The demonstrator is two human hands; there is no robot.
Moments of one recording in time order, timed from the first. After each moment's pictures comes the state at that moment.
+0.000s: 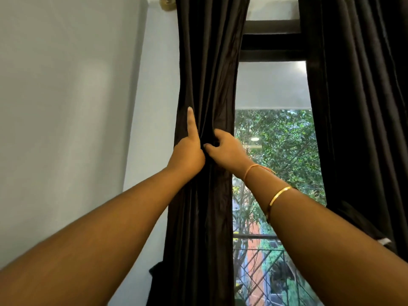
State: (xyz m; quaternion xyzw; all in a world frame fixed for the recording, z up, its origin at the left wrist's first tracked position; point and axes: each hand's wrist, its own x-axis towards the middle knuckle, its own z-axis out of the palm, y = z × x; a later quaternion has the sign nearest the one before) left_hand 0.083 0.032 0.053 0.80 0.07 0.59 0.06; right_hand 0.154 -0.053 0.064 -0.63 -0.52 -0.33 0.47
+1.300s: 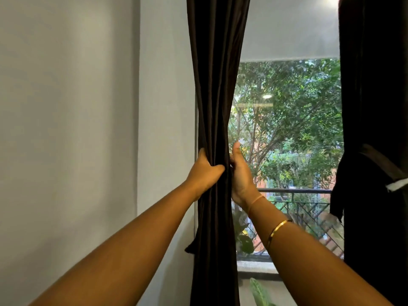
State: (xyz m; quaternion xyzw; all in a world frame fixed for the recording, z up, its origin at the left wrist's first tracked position) left_hand 0.106 0.042 -0.085 0.78 0.04 0.44 0.44; right_hand 0.170 -0.029 -0.094 -0.39 -0.44 0.15 0.80
